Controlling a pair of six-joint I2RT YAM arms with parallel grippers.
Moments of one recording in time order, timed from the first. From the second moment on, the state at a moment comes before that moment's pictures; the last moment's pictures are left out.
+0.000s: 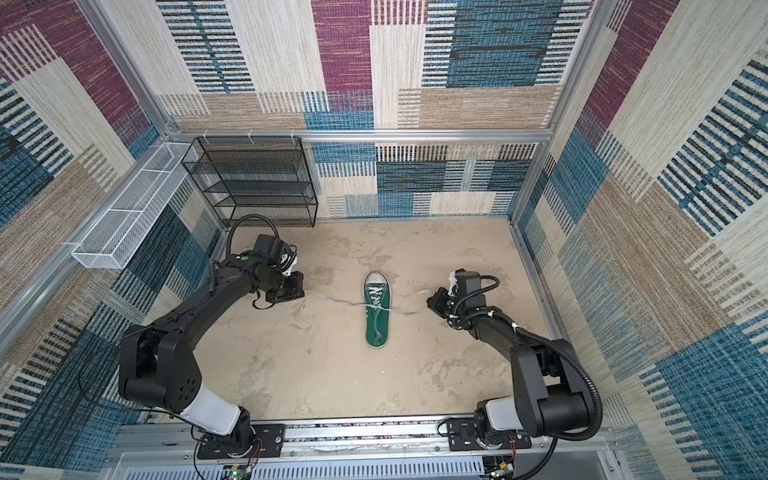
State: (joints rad) left arm -0.22 1.59 1.26 -0.85 0.24 -0.33; right arm 0.14 1.40 0.62 -0.01 -0.41 0.74
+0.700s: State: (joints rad) left arm -0.24 1.59 1.22 -0.83 0.25 -0.34; right arm 0.14 1.46 0.64 -0.02 -0.44 0.72
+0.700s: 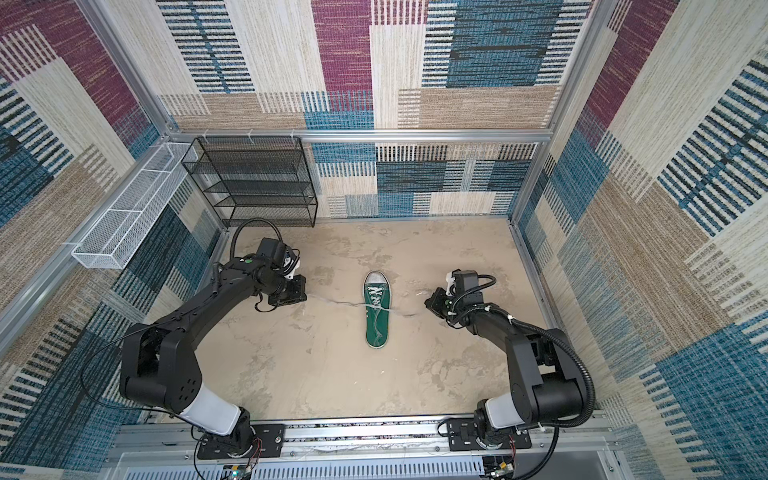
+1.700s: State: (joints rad) left arm -0.36 1.65 1.18 -0.80 0.19 -0.34; right arm 0.32 1.57 0.95 -0.19 -0.47 0.64
